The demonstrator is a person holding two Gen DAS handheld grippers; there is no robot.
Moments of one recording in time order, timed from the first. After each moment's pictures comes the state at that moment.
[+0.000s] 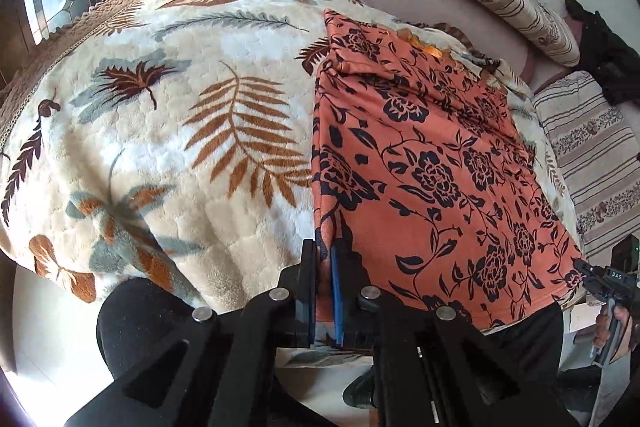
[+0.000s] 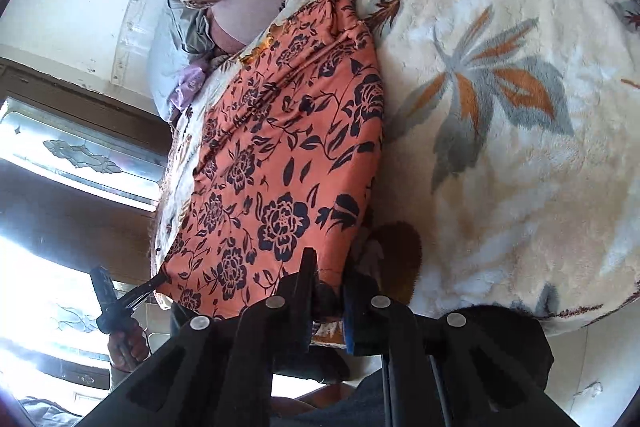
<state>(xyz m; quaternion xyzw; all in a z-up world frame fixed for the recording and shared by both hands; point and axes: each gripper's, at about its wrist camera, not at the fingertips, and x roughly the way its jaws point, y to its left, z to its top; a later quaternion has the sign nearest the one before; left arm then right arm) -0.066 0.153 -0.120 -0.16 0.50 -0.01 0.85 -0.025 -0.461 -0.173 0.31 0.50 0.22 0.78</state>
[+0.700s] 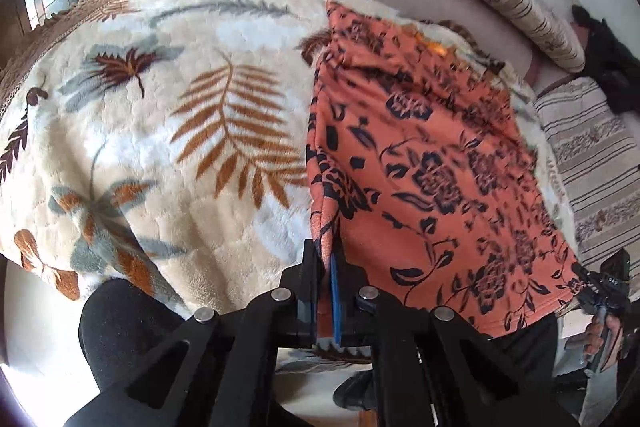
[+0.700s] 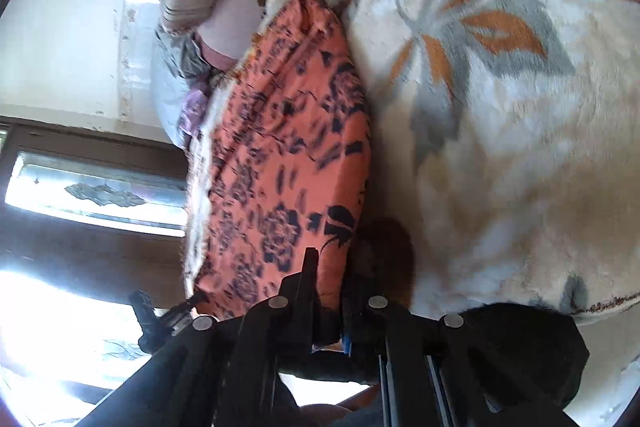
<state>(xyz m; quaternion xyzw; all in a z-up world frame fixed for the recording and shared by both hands) -0.058 0.148 -0.127 -0.19 0.50 -0.02 0.85 -0.018 -0.483 -0.191 0.41 0.47 0.23 0.75</state>
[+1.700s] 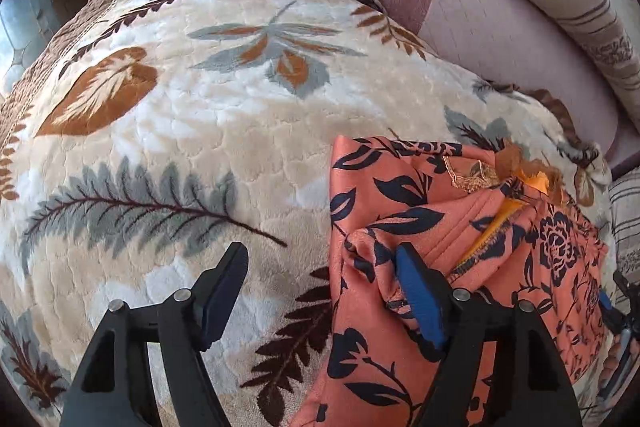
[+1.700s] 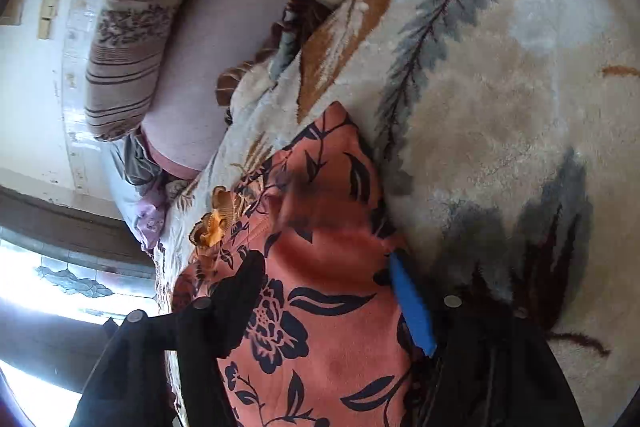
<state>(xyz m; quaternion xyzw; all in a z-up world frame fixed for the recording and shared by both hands) 0.278 0.171 -0.158 -0.17 0.51 0.05 0.85 0.295 -0.440 -0.178 0.39 0.43 0.14 0.80</state>
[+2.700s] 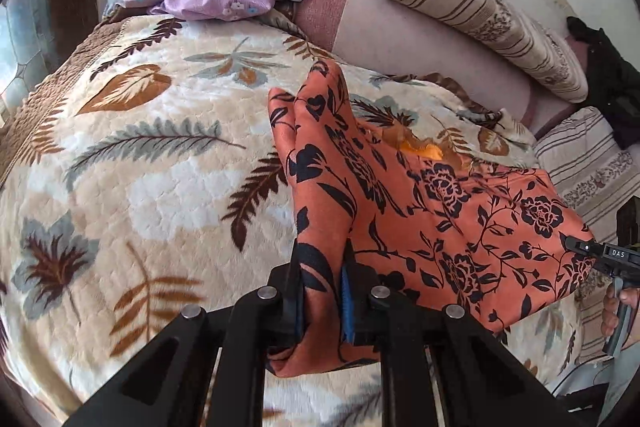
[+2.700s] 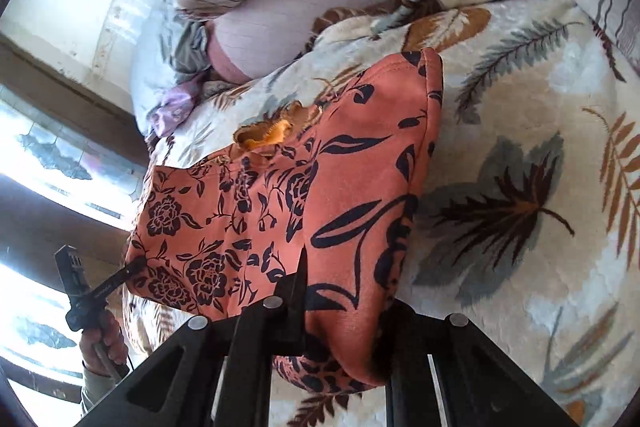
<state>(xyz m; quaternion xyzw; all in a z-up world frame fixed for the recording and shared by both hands) 0.110 0.121 -0.083 -0.15 0.46 -0.03 0.87 0.179 -0.386 -0.090 0.20 0.50 0.23 0.81</state>
